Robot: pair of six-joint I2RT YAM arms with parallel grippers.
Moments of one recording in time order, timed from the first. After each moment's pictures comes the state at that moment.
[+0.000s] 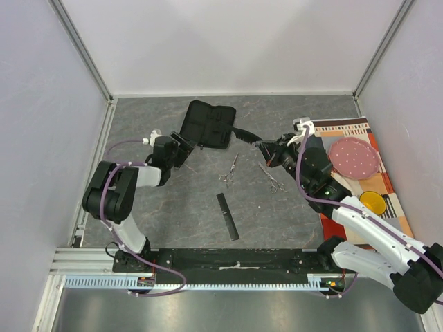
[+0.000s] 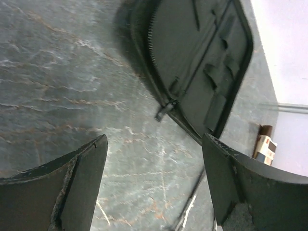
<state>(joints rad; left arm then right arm) -0.24 1.70 0.69 0.51 -0.02 -1.05 0.64 0.96 0.72 0.24 0.08 0.47</state>
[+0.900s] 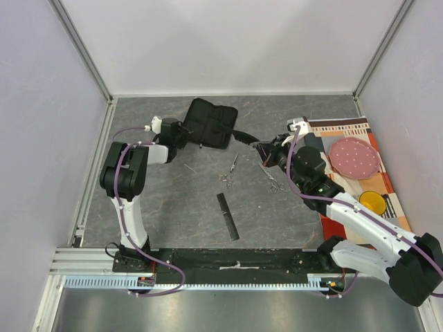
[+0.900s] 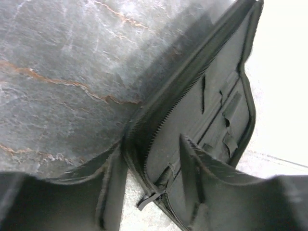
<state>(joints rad) -0.21 2.01 1.07 0.38 -0.13 -1.12 0.63 1.03 0.69 0.30 0.08 0.44</state>
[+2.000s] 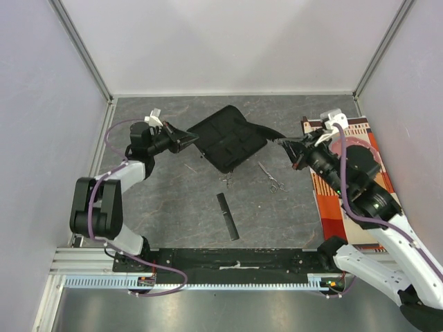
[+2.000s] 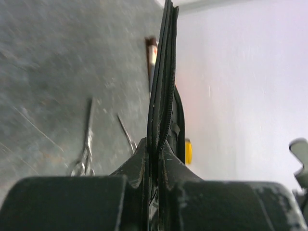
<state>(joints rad) -0.08 1.60 0.81 0.53 0.67 -1.10 0.62 0.79 1.03 -0.25 0.04 0.27</state>
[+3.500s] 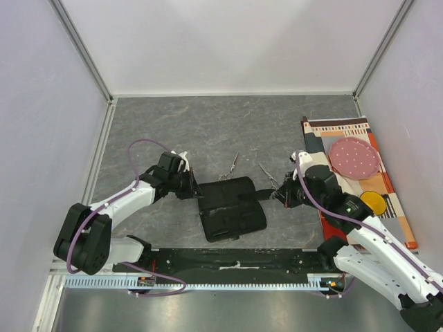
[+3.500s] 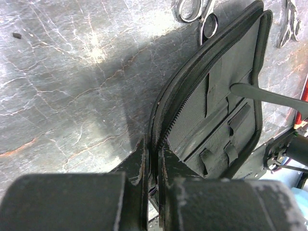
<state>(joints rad) -0.42 1.29 0.62 -0.25 0.34 -0.58 0.61 0.71 0.69 -0.56 -0.13 0.43</state>
